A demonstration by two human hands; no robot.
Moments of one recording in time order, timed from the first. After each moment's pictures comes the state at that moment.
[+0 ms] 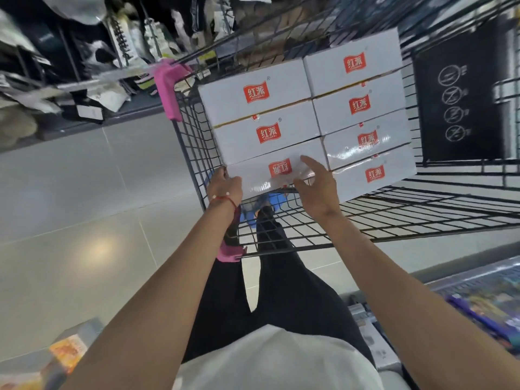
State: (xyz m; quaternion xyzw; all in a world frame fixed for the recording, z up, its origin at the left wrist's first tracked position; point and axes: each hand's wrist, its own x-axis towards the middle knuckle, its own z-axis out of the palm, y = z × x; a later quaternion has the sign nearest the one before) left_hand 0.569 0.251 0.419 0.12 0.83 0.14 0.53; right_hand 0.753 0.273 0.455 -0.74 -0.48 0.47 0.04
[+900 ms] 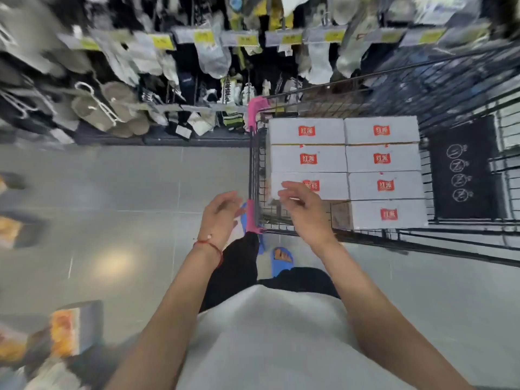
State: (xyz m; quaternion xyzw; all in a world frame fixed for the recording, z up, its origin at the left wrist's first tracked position) left_hand 0.550 0.112 0.599 0.05 0.76 0.41 0.50; right_hand 0.709 0.198 0.573 -0.56 -0.54 0.61 0.13
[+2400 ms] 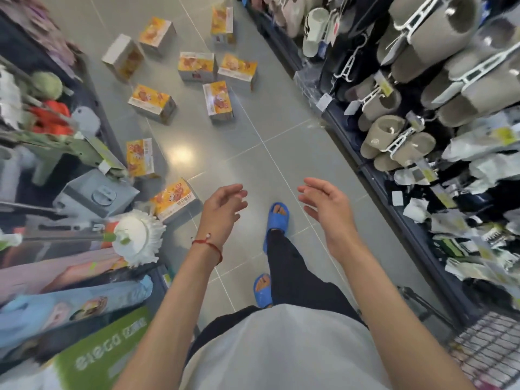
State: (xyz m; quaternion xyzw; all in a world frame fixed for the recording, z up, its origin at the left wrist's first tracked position) left_hand 0.191 -0.374 0.643 -0.26 0.70 0.64 0.18; right_hand 0.198 -0.172 0.647 -0.32 -0.64 0.69 -0.12
